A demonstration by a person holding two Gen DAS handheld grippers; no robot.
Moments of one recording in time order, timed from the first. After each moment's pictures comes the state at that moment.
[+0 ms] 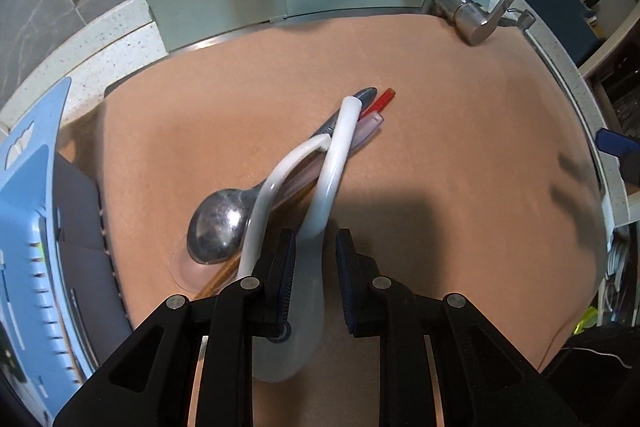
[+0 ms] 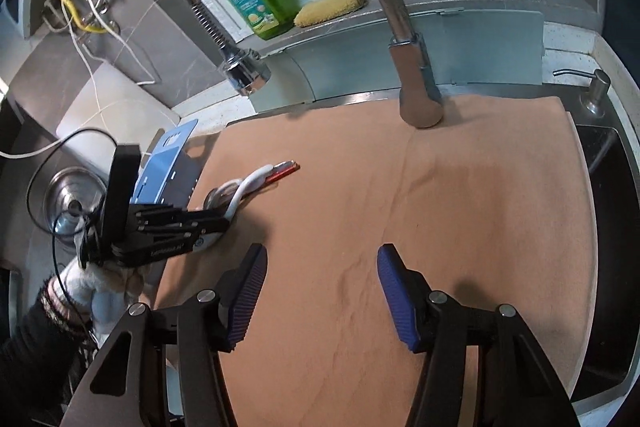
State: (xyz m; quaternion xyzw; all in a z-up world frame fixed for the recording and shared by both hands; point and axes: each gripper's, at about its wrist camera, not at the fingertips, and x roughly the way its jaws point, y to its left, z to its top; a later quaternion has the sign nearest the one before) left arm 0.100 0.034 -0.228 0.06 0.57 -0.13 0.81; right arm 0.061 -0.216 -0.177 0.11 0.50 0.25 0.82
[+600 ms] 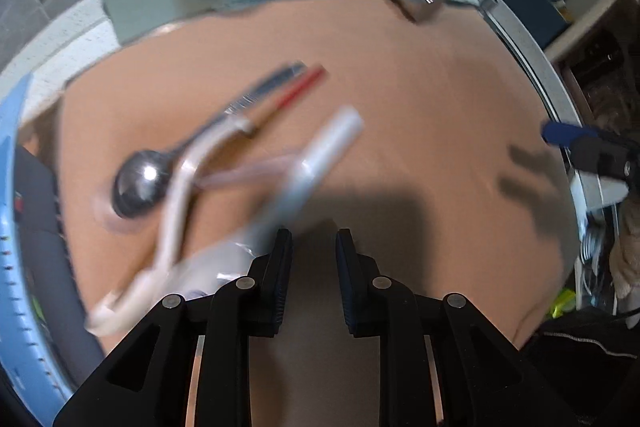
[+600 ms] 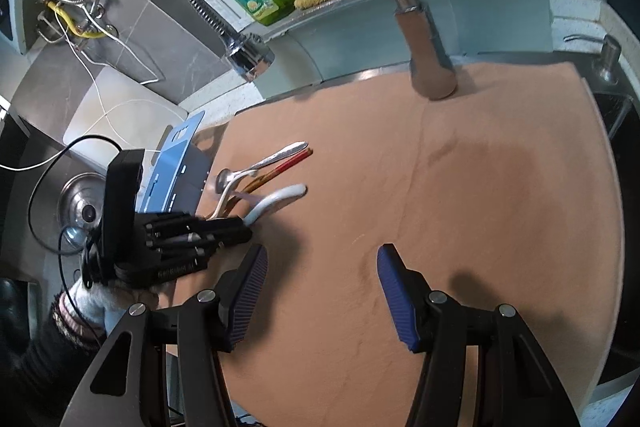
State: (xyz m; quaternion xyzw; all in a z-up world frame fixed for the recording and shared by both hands) left arm 0.077 0.003 -0.233 0.05 0.59 -0.20 0.78; right arm 0.065 -0.205 -0.190 0.16 0.53 0.26 0.79
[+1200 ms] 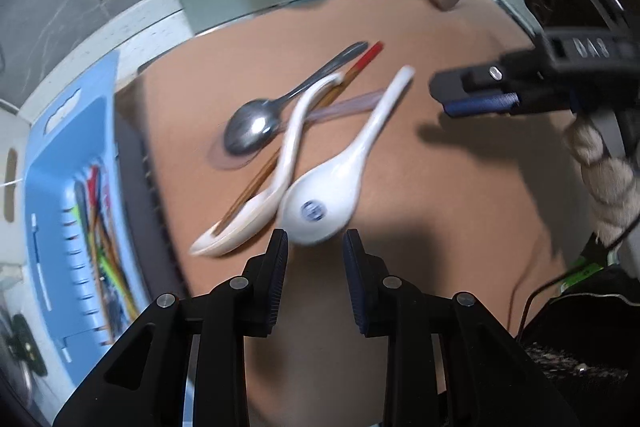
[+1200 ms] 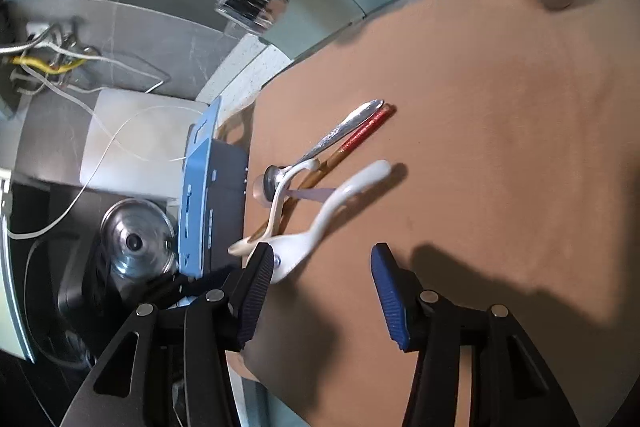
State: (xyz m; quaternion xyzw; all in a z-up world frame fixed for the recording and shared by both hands) left arm 0.047 0.071 -0.204 0.11 0.57 -0.16 0.80; right arm 0.120 -0.111 -0.249 0.28 0.61 0.28 0.69
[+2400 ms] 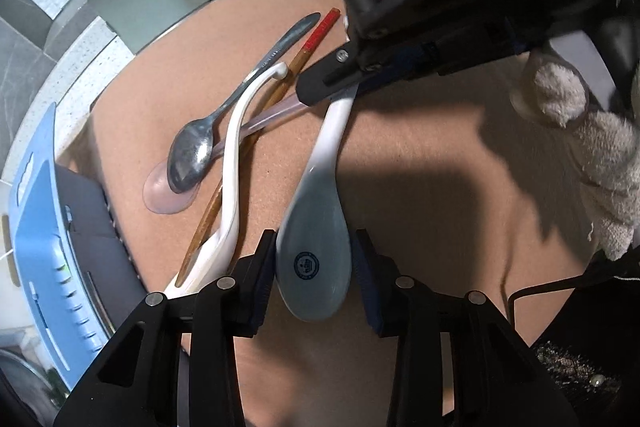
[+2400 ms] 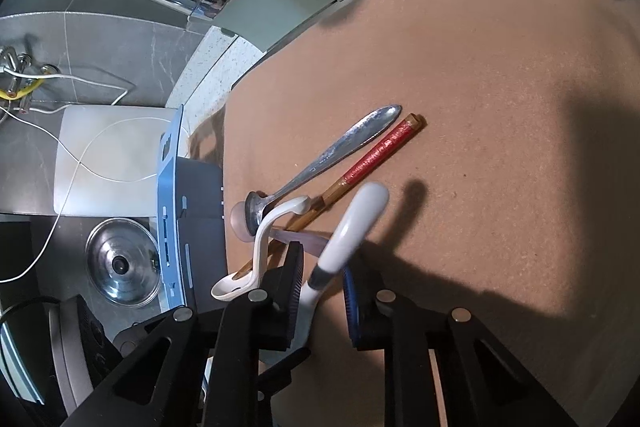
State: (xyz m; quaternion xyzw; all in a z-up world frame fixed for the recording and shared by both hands) left arm 0.064 0.026 -0.232 0.19 0.59 -0.20 0.76; right arm 0.147 -0.080 -0.273 0.28 0.63 0.25 0.68
